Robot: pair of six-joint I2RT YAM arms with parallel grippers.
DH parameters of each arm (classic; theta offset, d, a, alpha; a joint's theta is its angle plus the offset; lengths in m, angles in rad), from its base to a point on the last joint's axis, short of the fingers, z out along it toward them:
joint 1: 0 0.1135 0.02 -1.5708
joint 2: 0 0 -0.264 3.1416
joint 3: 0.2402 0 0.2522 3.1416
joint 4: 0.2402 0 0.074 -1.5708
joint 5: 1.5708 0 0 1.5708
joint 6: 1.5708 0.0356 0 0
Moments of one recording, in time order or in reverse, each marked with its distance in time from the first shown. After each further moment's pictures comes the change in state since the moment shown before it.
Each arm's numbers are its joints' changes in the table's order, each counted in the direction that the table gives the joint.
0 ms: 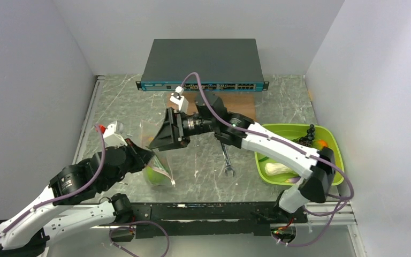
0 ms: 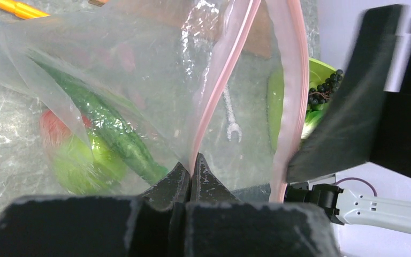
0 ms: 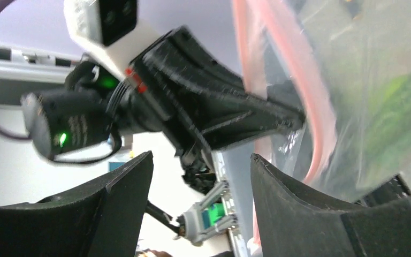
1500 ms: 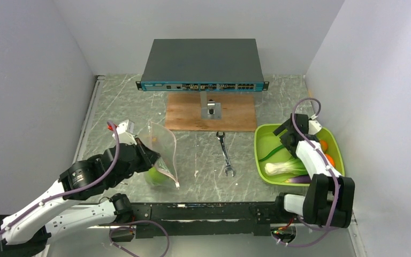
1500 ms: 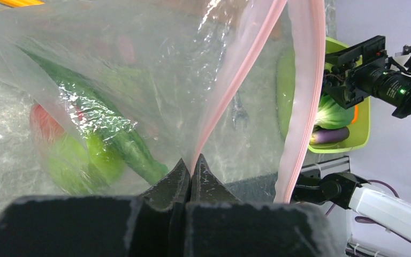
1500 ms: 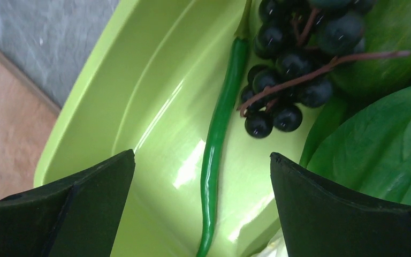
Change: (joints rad) left arm 0.000 0.058 -0.013 -0.021 0.047 0.019; right arm -1.119 -0.349 -0.798 0.219 0.892 -0.356
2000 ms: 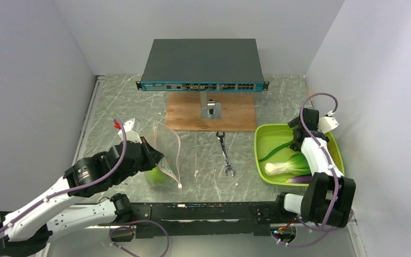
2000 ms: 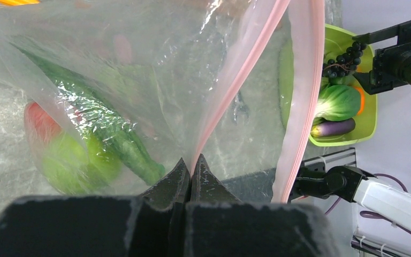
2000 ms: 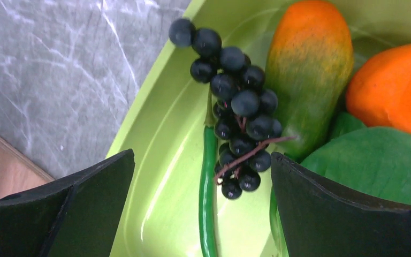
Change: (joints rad) left arm 0.000 0.047 0.008 -0.019 0.032 0.021; right arm -0.078 0.014 0.079 -0.035 0.217 0.040
